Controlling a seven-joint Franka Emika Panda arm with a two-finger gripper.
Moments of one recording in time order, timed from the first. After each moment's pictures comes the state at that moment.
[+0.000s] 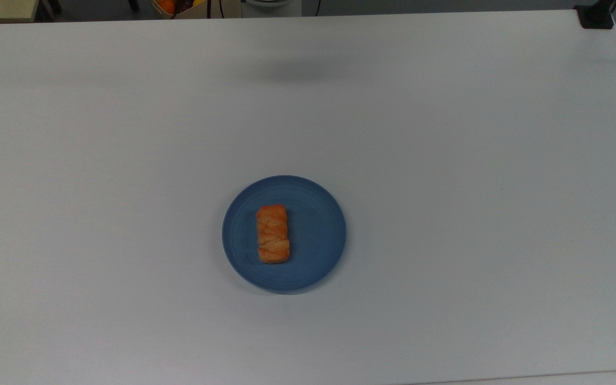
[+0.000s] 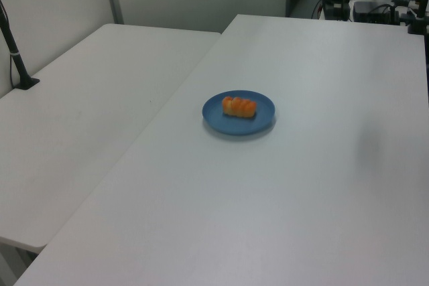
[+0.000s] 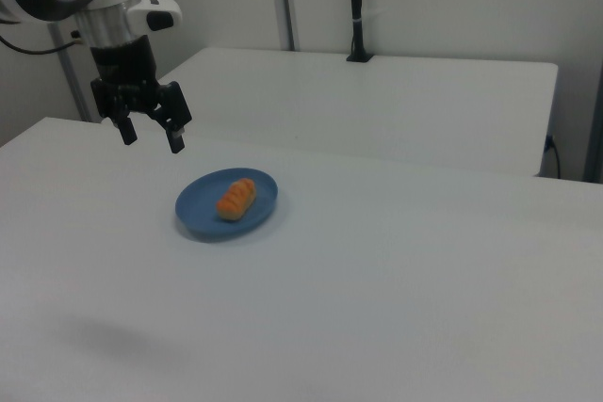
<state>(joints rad) 0.02 -0.07 -0.01 -1.68 -0.05 1.62 -0.02</state>
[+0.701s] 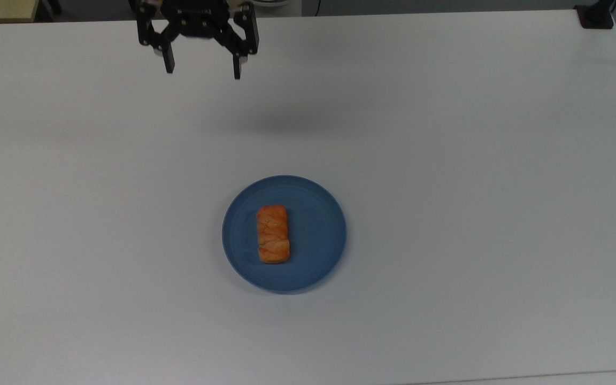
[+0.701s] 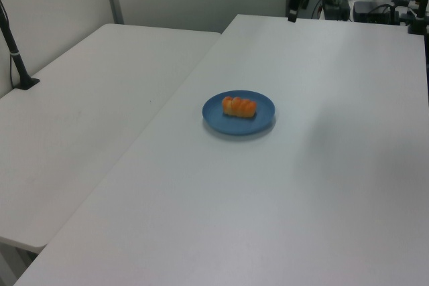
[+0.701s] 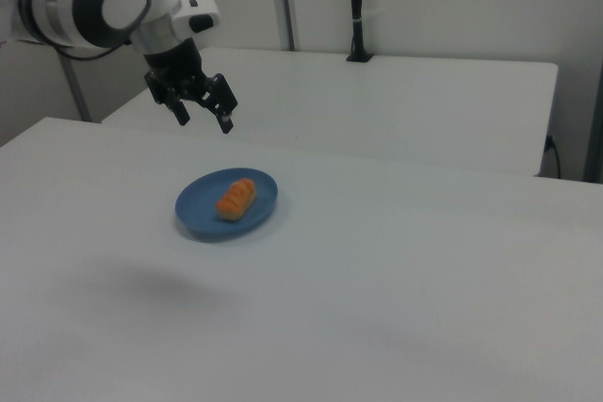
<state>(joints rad) 0.01 0.11 0.00 -1.60 -0.04 1.94 0.02</state>
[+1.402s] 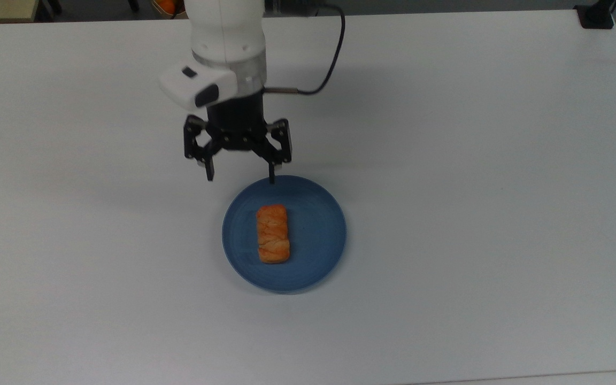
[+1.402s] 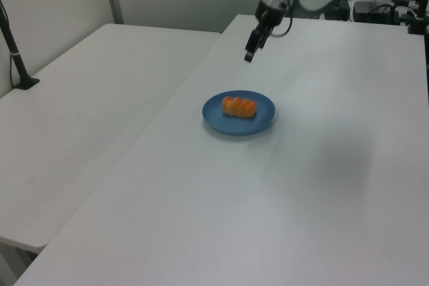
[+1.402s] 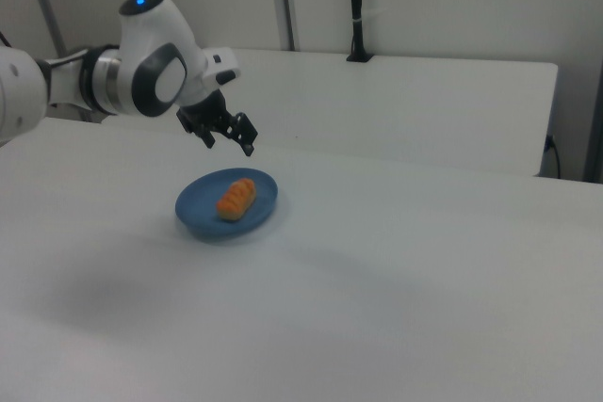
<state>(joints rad) 0.06 0.38 0.01 -1.57 -0.04 2.33 0.07</state>
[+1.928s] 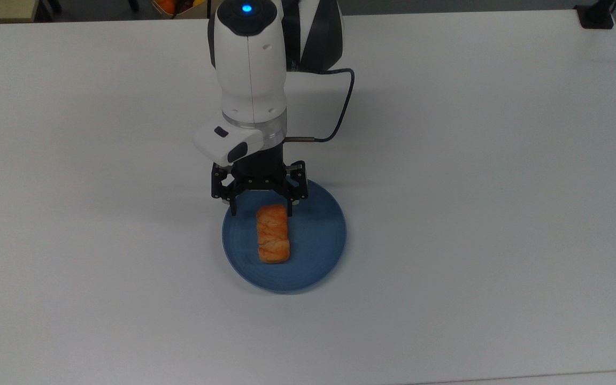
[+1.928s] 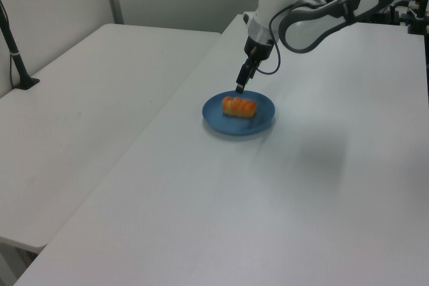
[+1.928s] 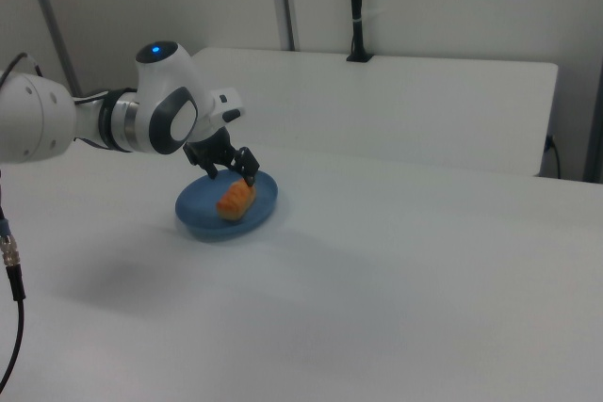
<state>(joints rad) 0.09 0.53 0.01 -1.56 -0.05 2.44 0.07</state>
